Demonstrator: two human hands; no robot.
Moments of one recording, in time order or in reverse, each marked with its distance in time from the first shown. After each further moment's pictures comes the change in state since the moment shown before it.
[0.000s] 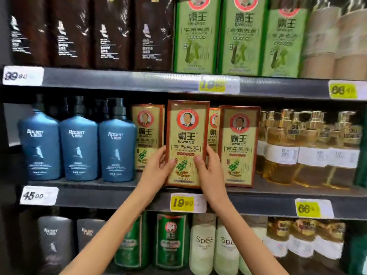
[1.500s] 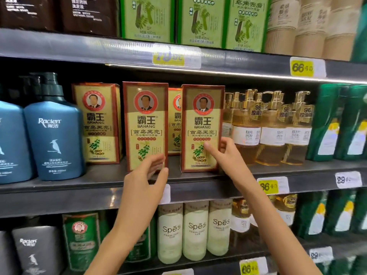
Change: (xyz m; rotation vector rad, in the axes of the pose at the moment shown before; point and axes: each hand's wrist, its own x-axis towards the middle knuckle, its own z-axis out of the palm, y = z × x) left_hand -0.051 0.001 0.057 0.169 0.027 0.120; right_hand 0.027 0.039 -0.111 -0.063 -0.012 0.240
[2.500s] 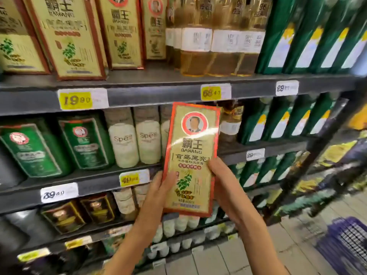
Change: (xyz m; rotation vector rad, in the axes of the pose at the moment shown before) left_hand -0.193 -0.009 0.107 -0.748 -0.395 -0.668; right_hand -0.221 0.088 -0.073 0.551 -0.150 0.433
